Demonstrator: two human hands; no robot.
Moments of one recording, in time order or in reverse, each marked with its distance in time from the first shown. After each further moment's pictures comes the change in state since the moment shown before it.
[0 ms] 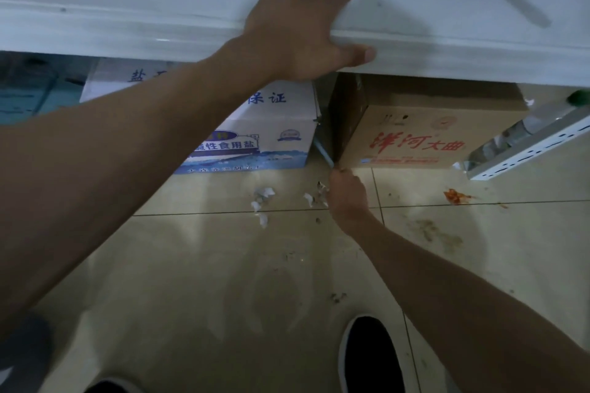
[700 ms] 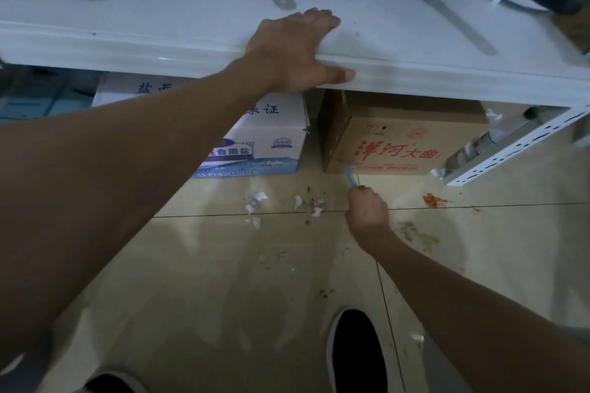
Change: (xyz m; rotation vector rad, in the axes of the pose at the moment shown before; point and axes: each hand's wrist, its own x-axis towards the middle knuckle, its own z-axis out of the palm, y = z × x) left_hand -0.003 0.003 -0.011 -0.096 -0.093 -0.043; right_hand -0.047 0.033 -0.044 -0.254 -0.066 0.087
